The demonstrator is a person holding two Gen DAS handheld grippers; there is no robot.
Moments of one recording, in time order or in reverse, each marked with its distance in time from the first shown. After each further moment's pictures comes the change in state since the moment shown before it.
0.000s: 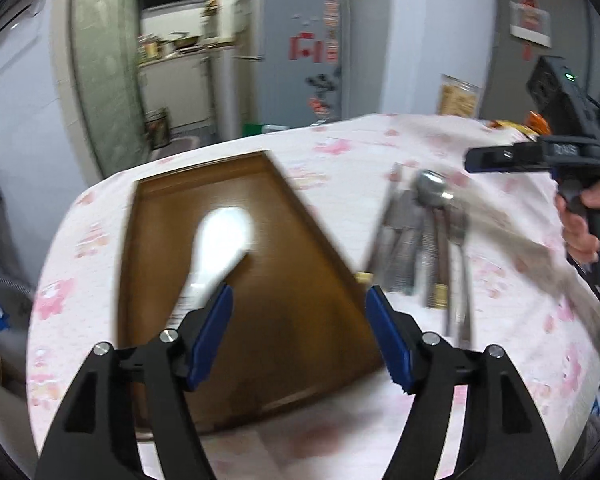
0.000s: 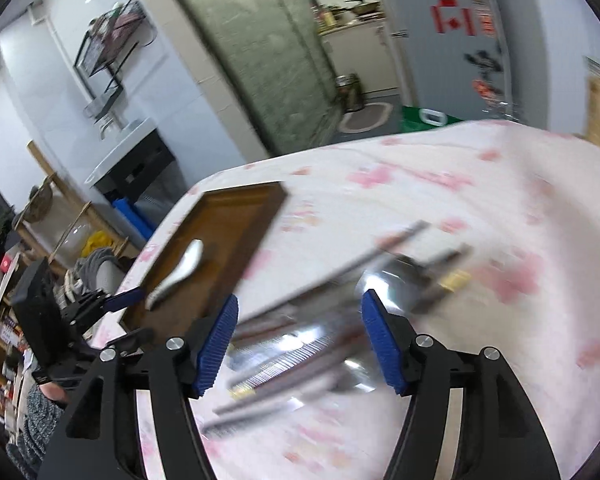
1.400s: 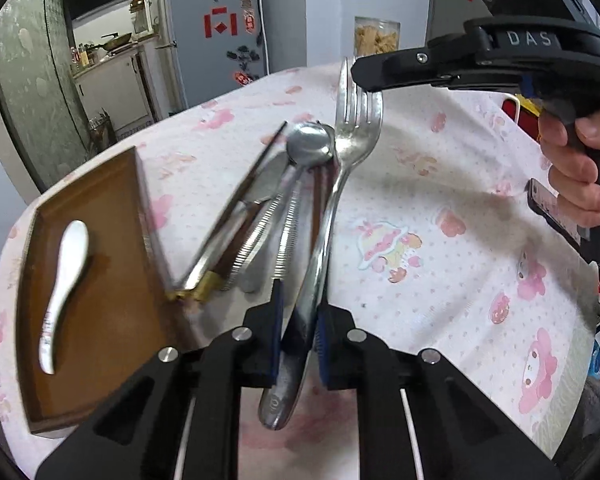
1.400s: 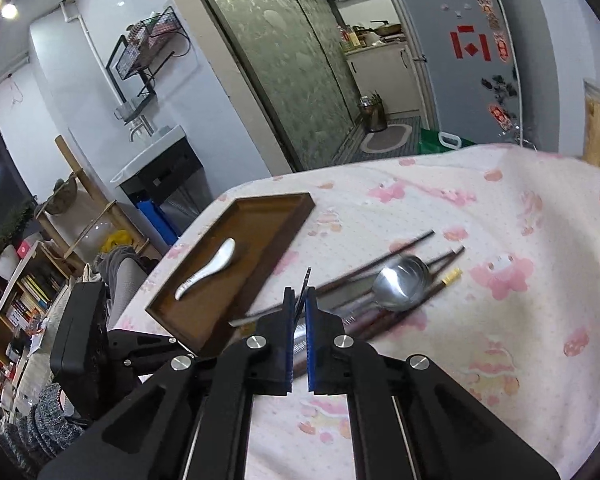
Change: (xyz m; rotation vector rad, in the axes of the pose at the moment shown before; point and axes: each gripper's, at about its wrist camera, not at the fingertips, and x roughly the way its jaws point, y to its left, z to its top) left arm 0.033 -0.098 0.001 0.153 0.113 -0.095; right arm -0.034 0.024 -0.009 -0.085 -0.061 0.088
